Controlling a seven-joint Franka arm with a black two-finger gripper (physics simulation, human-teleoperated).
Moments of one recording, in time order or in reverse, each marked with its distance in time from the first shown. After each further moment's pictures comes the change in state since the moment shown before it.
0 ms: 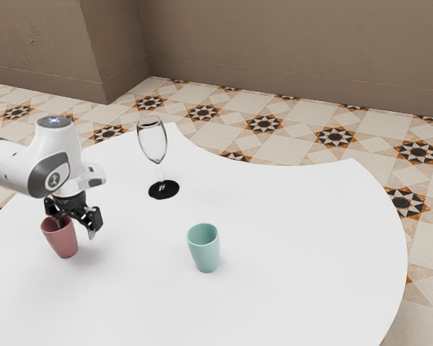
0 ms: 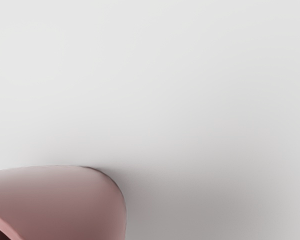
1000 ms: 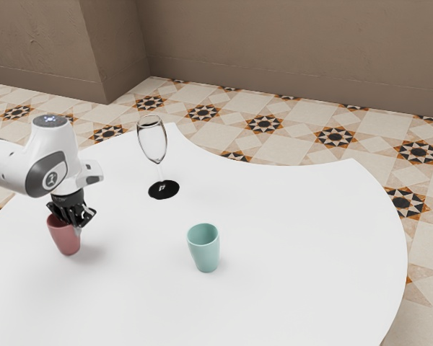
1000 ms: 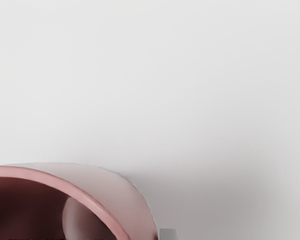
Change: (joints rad) arm 0.004 -0.016 0.008 0.001 0.007 0.020 -0.006
